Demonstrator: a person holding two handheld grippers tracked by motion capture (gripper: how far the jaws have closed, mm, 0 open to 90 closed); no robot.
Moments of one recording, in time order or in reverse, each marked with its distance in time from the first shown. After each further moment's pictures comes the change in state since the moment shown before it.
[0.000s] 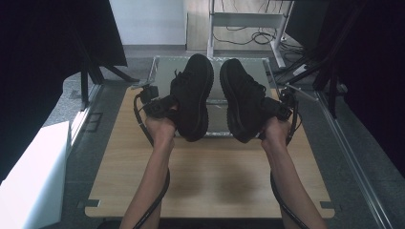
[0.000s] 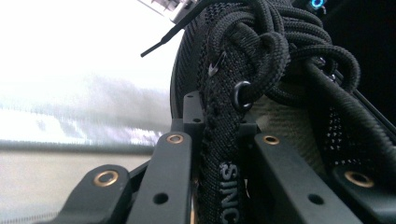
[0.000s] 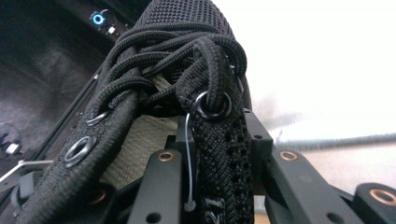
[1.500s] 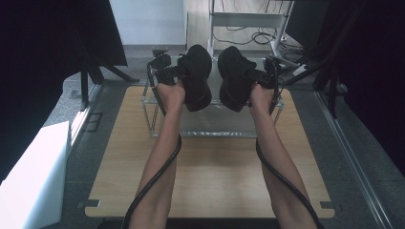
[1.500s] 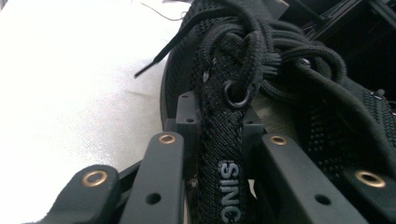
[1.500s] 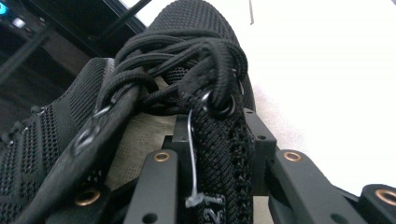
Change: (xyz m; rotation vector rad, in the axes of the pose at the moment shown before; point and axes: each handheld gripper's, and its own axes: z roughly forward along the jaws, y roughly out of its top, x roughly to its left) left arm -0.005 0.067 0.080 0.094 0.259 0.033; right arm 0.003 0.061 0.088 -0.006 -0.288 -0.113
